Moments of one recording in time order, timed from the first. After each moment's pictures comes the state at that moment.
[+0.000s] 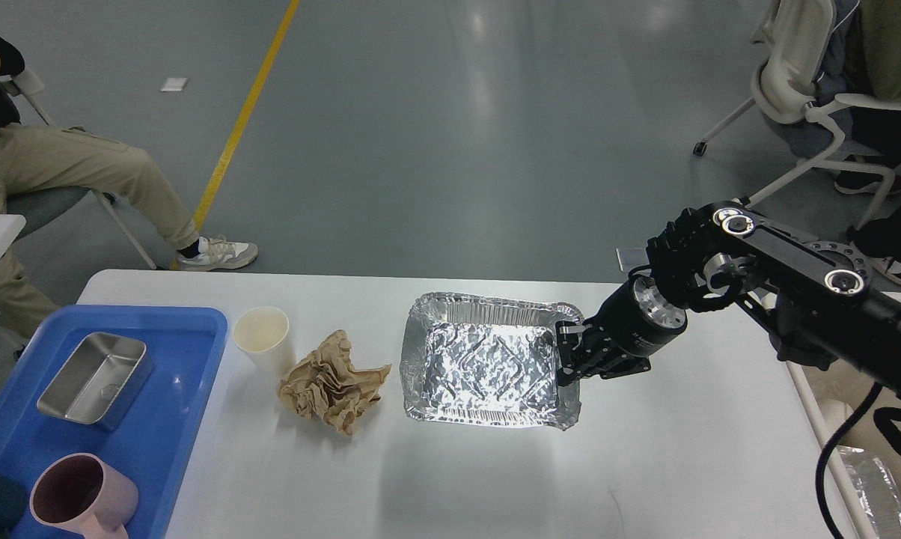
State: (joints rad) left arm 0.25 1.29 -1.35 -1.35 0.35 -0.38 0.02; right arm 0.99 -0.37 0.48 1.10 -0.49 0.96 -0.84
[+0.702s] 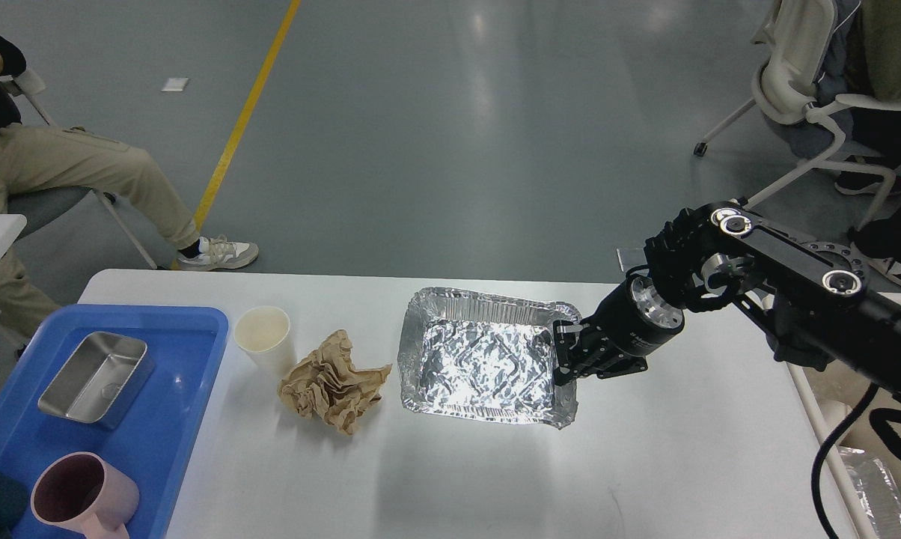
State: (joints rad) left arm 0.24 1.28 -1.36 -1.16 0.43 -0.40 -0.13; right arm 0.99 -0.36 0.49 1.09 -0.50 0.96 -0.84
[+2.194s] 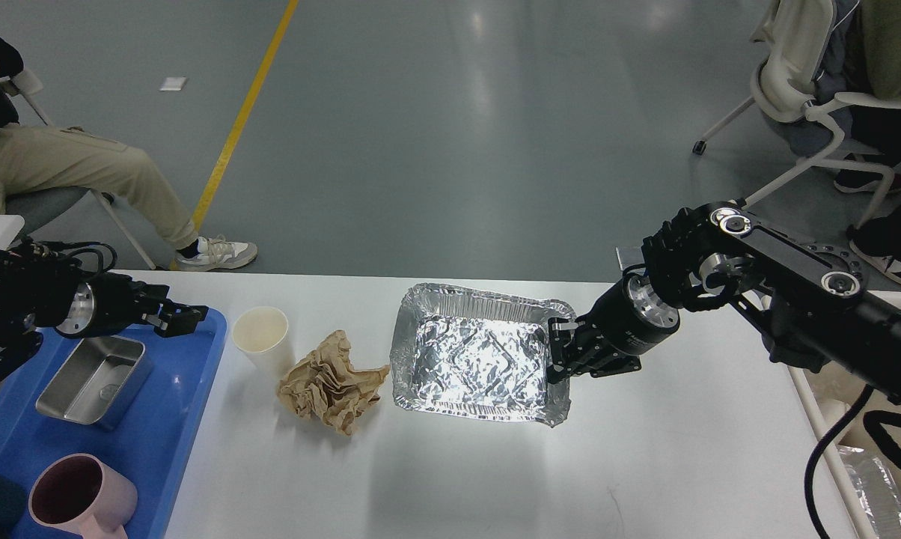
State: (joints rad) left arm -0.99 0.60 0.01 -0.64 1.73 -0.20 -0.46; right arm 0.97 -0.35 0.53 1.10 -0.50 0.96 -0.83
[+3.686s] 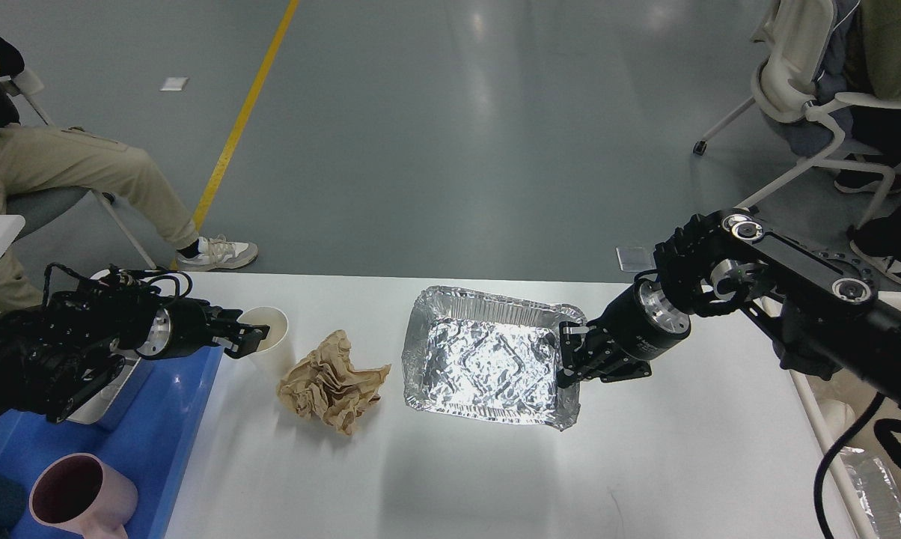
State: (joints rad) left arm -0.94 0.39 0.06 -0.51 1.68 -0.13 -0.47; right arm 0.95 -0.38 0.54 1.10 -0.50 0.96 -0.83
